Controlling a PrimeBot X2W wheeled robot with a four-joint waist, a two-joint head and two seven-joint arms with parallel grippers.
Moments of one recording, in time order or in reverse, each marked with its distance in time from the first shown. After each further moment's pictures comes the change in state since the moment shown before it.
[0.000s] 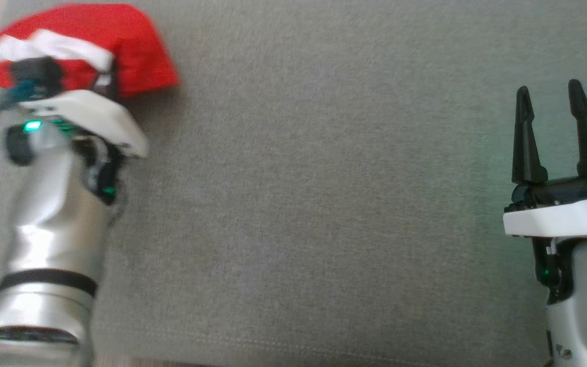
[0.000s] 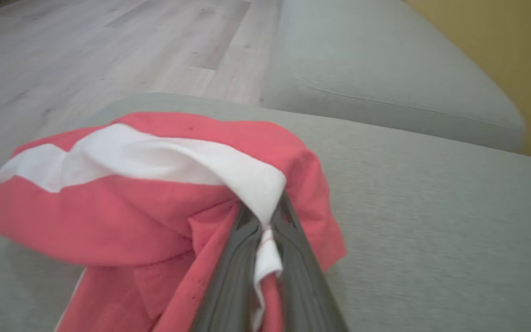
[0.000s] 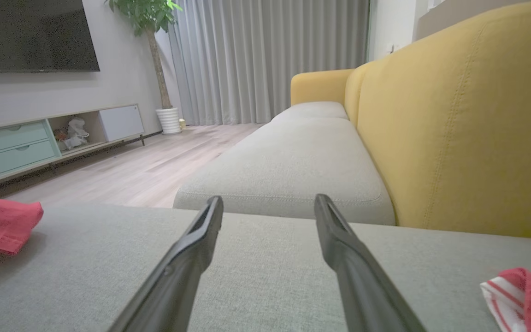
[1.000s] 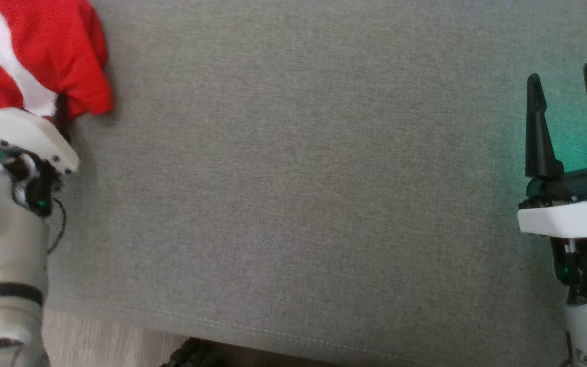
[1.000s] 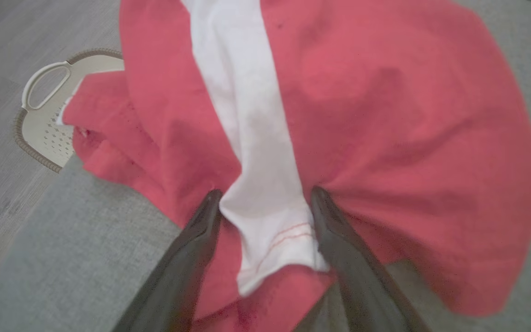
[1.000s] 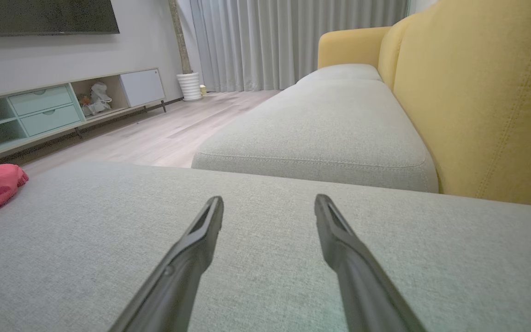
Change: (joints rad) left arm 0.064 0.096 0.202 0.002 0.024 0.029 0.192; right arm 0.022 -0.049 0.011 -0.143 0.000 0.000 0.084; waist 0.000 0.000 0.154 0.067
